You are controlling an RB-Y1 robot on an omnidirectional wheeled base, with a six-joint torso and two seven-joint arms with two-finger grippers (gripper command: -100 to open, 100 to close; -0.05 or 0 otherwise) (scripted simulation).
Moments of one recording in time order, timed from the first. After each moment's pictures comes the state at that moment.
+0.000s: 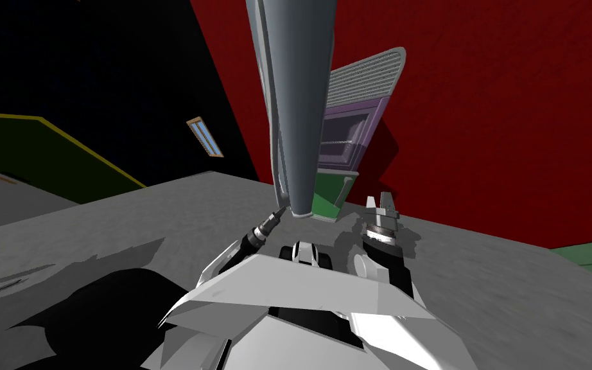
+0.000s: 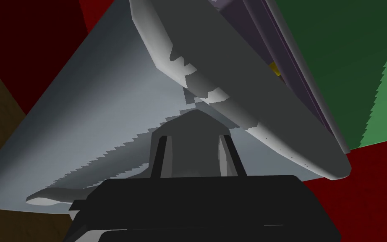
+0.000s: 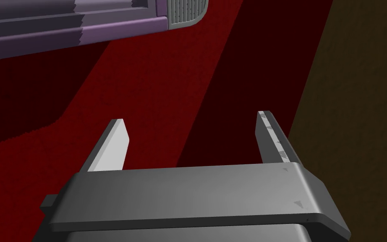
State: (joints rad) left arm 0.59 0.60 -0.27 -2.20 -0.21 -0.51 -0.06; right arm 0.55 0.05 0.04 -2.24 0.00 -0.52 0.16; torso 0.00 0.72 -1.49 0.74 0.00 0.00
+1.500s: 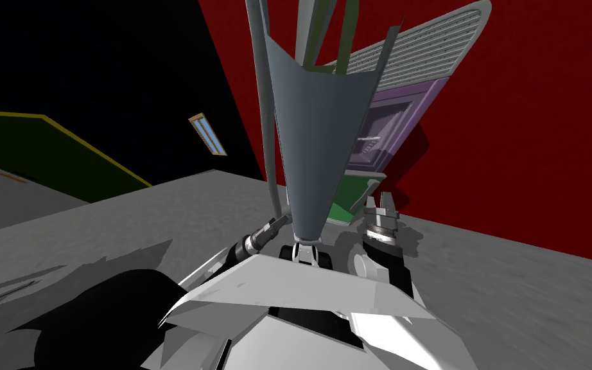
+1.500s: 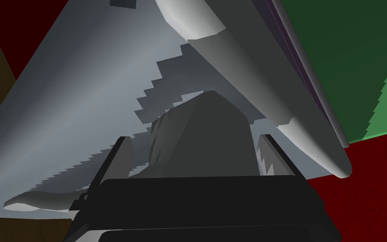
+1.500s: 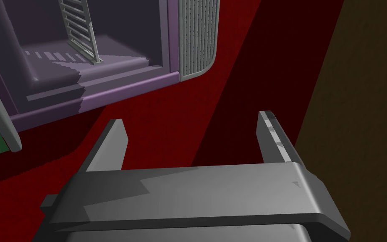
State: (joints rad) left arm 0.73 0.76 -0.29 -2.42 -0.21 -0.54 -0.02; right arm 0.55 0.05 0.04 -2.24 0.00 -0.52 0.16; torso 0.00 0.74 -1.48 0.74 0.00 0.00
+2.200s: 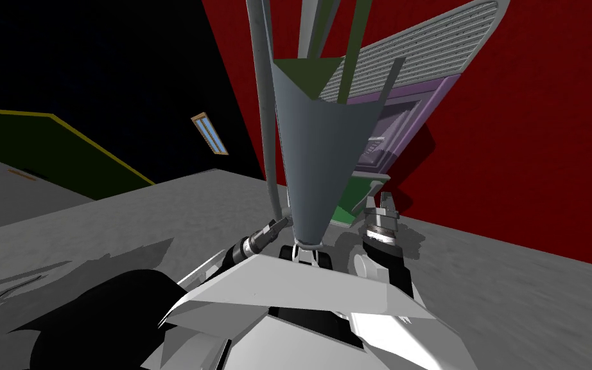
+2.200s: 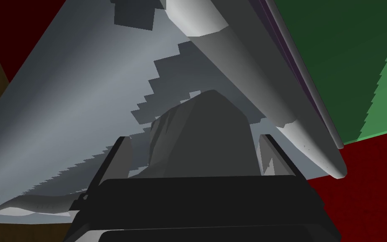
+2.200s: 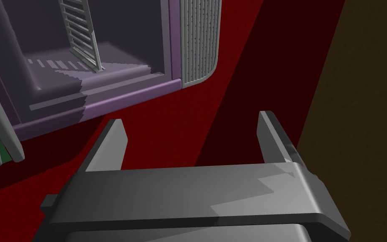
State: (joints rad) left arm 0.77 0.80 -0.30 -2.46 -0.22 -0.51 -0.02; right arm 0.55 0.05 0.04 -2.24 0.00 -0.52 0.16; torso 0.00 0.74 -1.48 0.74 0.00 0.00
